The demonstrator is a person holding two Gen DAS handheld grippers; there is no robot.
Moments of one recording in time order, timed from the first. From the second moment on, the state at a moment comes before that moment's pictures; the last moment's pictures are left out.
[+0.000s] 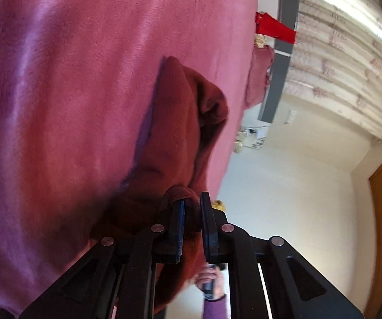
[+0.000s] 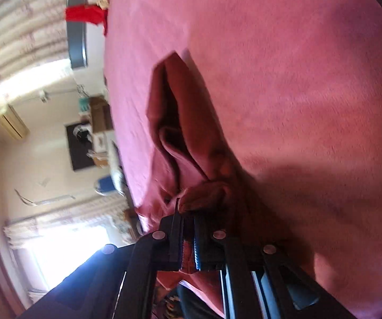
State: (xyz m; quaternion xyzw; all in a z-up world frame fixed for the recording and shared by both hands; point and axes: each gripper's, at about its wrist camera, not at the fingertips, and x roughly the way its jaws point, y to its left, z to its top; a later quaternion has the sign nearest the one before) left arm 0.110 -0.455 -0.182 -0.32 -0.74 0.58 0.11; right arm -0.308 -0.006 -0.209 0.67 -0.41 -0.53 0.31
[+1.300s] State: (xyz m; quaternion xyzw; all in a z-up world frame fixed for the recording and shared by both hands) left arm 0.032 -0.514 -0.167 -0.18 -0.88 0.43 0.05; right arm -0.358 -0.018 -0.206 0.63 -0.56 -0.47 0.27
